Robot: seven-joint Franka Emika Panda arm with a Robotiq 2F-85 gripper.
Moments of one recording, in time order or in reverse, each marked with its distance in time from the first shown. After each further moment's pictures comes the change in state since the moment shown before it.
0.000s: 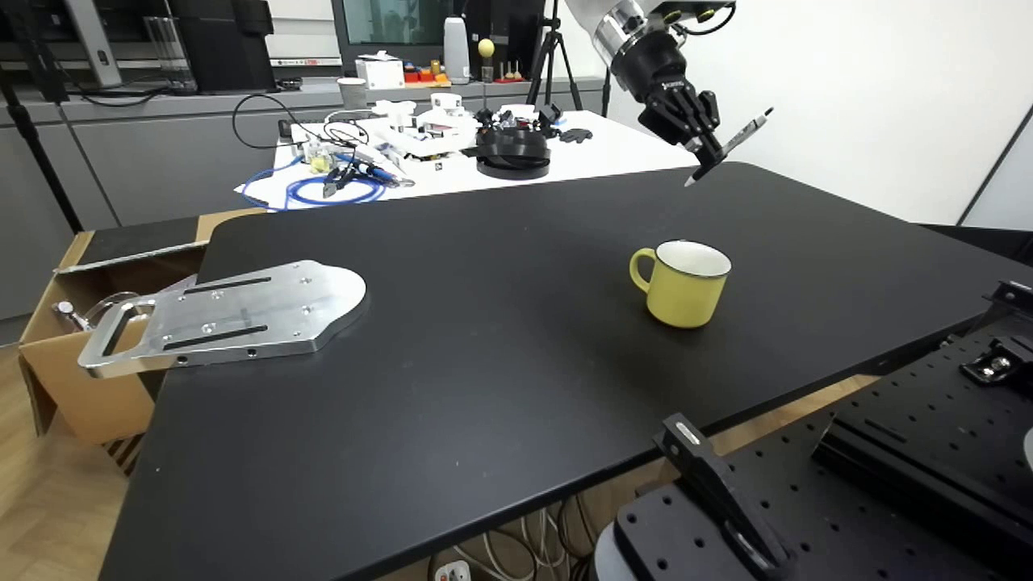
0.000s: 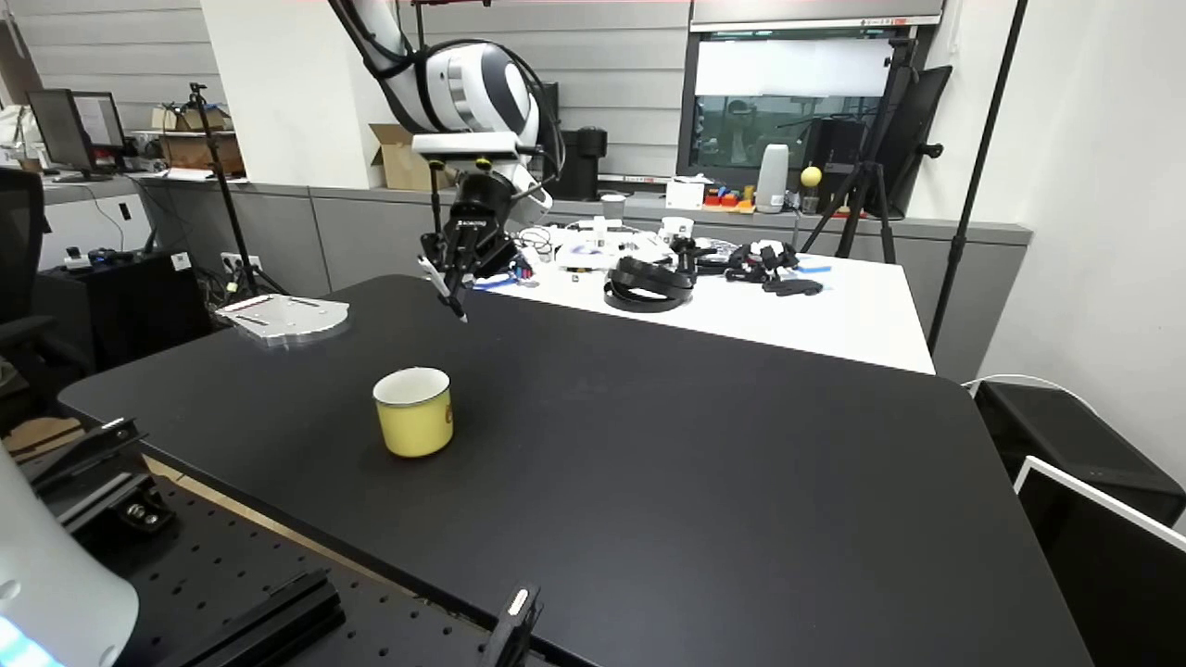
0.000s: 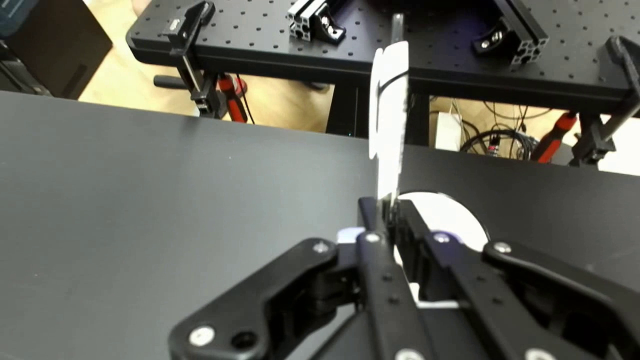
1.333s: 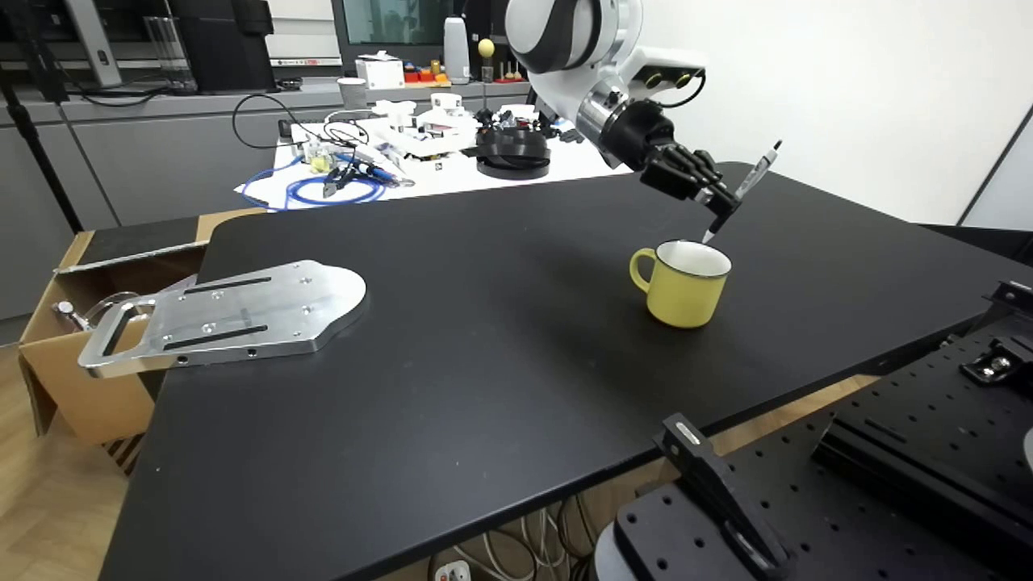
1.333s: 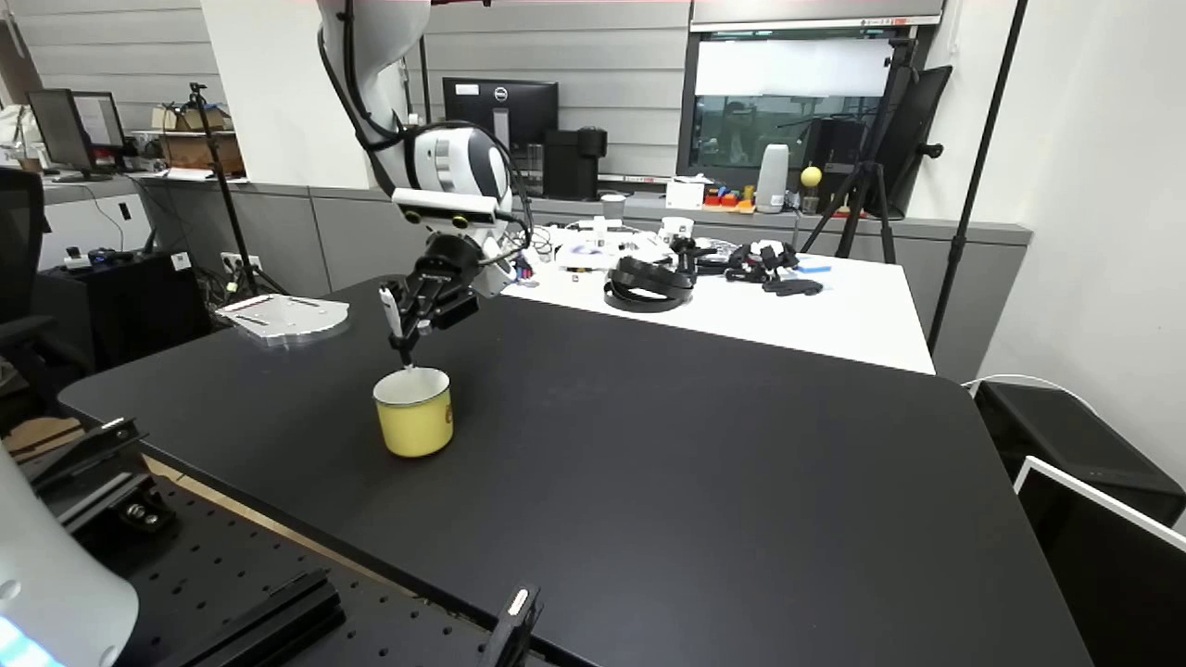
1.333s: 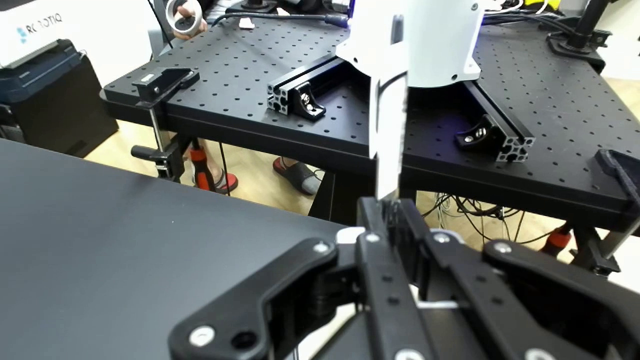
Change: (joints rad) arm 0.006 0.195 0.078 0.057 -0.024 -0.172 -0.043
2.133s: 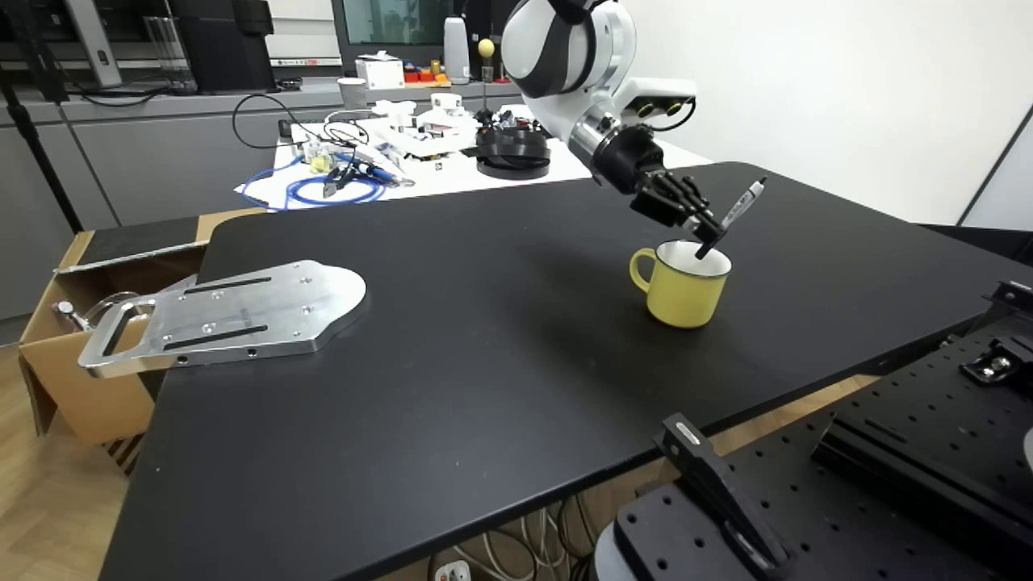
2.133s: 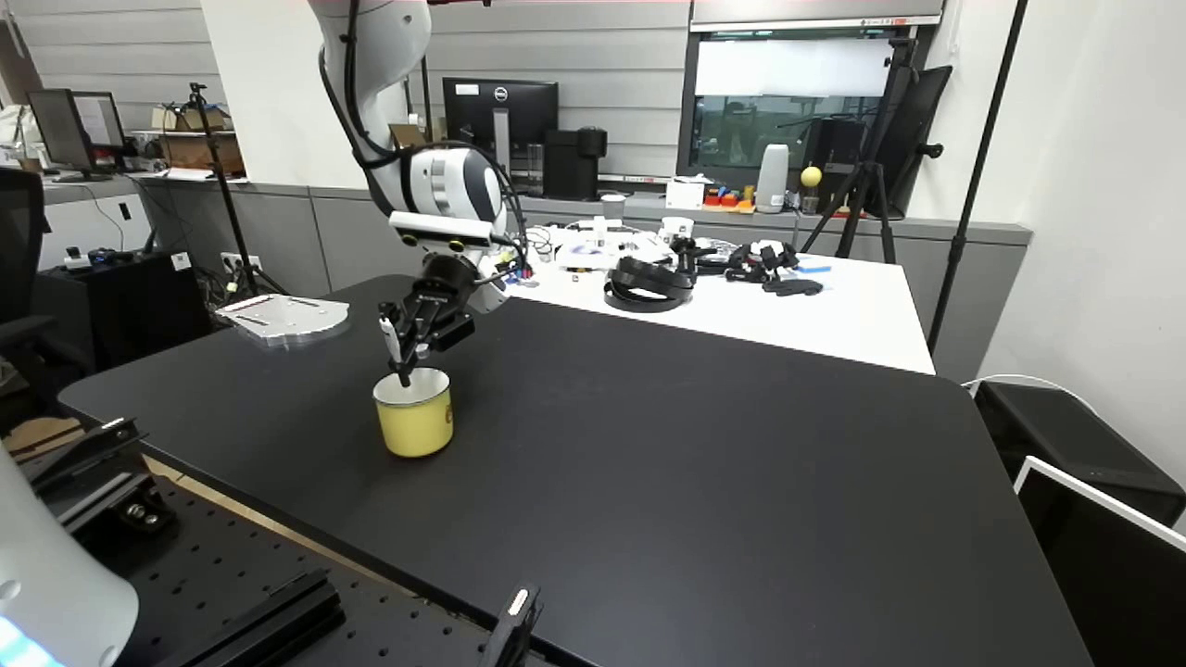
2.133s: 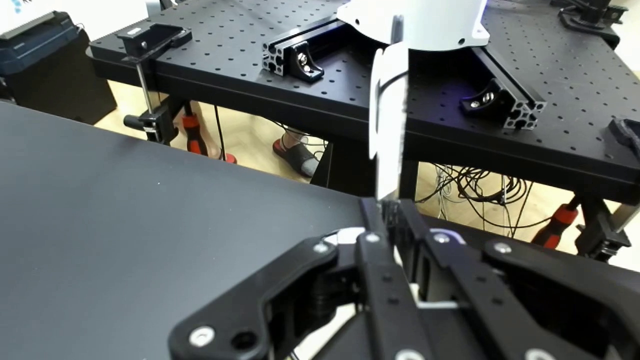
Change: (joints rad) arm 0.003 0.046 0.013 0.002 0.000 0.077 0.000
